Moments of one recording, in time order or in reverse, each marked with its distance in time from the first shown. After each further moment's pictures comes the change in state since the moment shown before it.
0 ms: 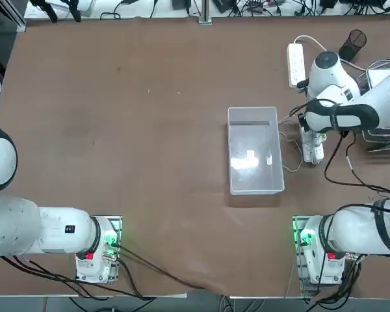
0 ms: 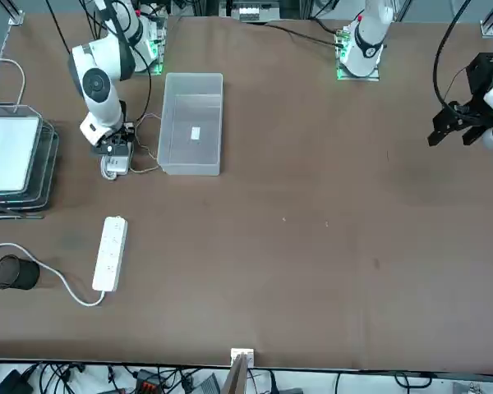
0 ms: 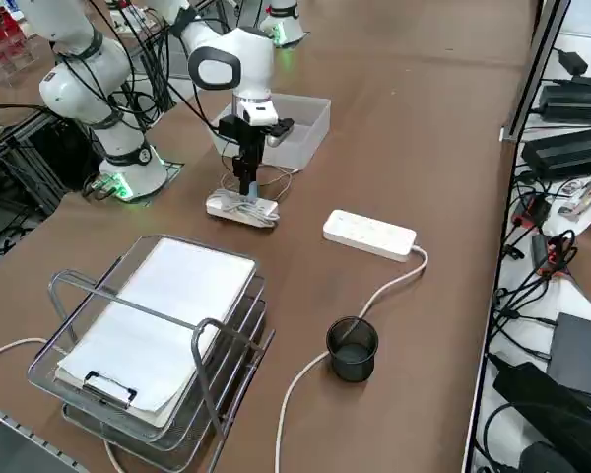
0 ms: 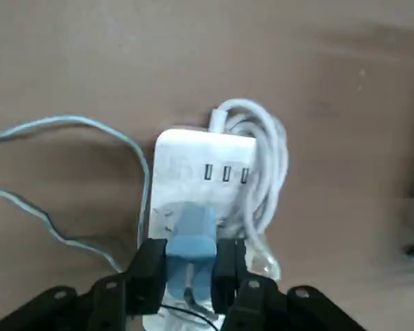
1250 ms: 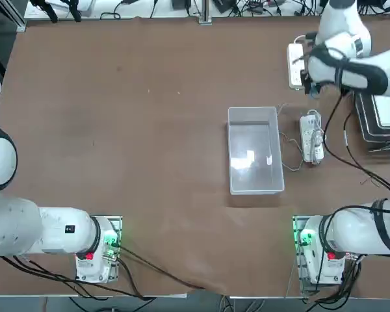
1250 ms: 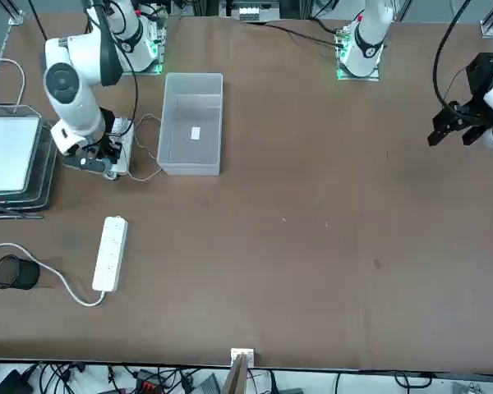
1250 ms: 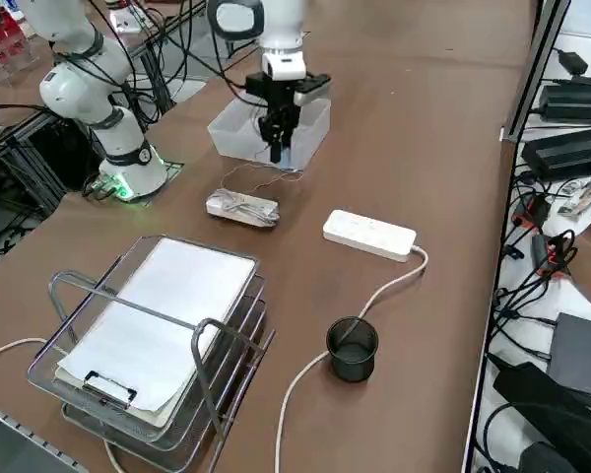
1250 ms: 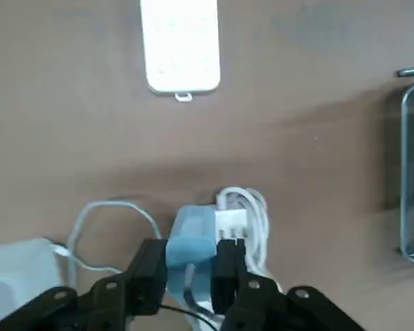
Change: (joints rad) arm 0.010 0.034 0.003 0.379 0.230 -0.247 0.026
